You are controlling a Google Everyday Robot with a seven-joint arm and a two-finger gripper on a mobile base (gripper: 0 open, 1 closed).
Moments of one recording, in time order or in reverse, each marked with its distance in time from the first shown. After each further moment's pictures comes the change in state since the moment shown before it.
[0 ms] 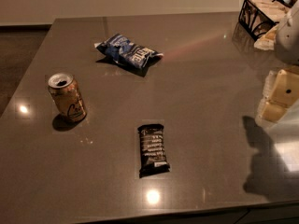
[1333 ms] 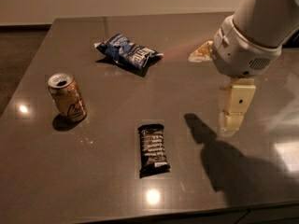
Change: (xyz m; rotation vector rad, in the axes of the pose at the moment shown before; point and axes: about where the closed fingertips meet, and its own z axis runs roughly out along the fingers) arm -0.082 0.032 0.041 -0.146 -0.117 -0.407
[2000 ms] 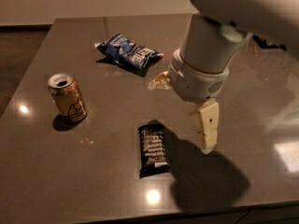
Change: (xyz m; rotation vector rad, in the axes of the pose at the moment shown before) arm -0.048 0.018 0.059 -0.132 0.030 -0.379
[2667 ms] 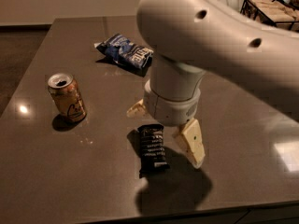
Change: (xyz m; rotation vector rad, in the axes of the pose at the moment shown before) arm -0.036 0.008 0.042 -0.082 0.054 -0.262
